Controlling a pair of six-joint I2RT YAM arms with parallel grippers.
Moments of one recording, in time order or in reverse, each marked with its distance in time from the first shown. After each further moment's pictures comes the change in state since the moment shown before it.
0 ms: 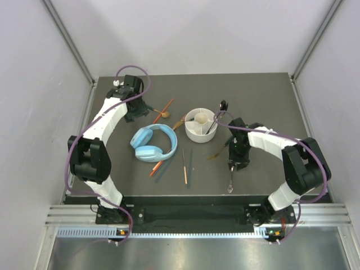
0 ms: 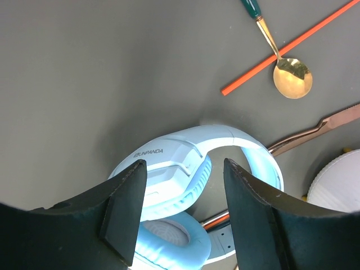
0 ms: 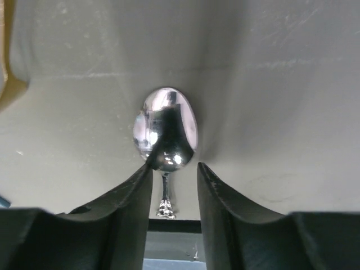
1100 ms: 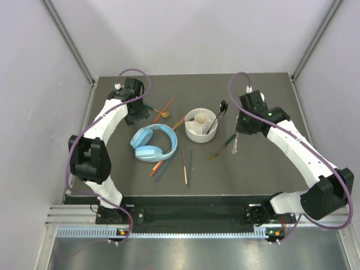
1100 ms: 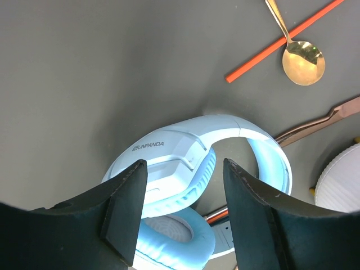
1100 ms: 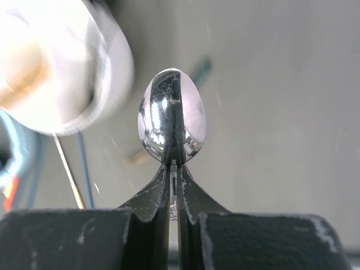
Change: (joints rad) left arm 0.000 0.000 -0.041 0.002 0.031 0.003; right arm 0.005 -0.252 0.335 -0.094 0.244 -0.002
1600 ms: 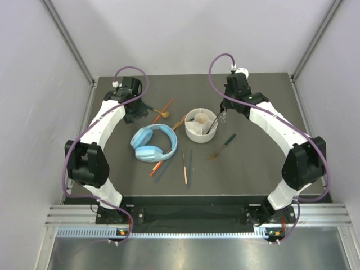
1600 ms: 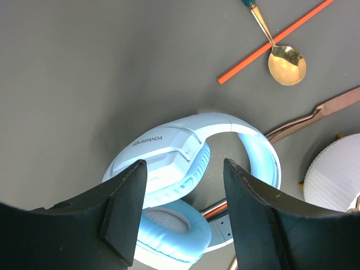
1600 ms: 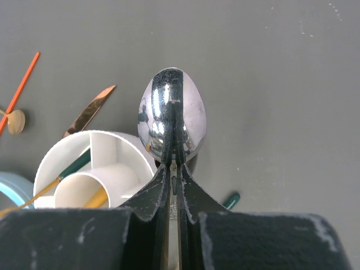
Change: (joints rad) left arm 0.000 -0.052 0.001 -0.001 0.000 0.001; right arm 0.002 0.304 0.210 0.408 0.095 -0.170
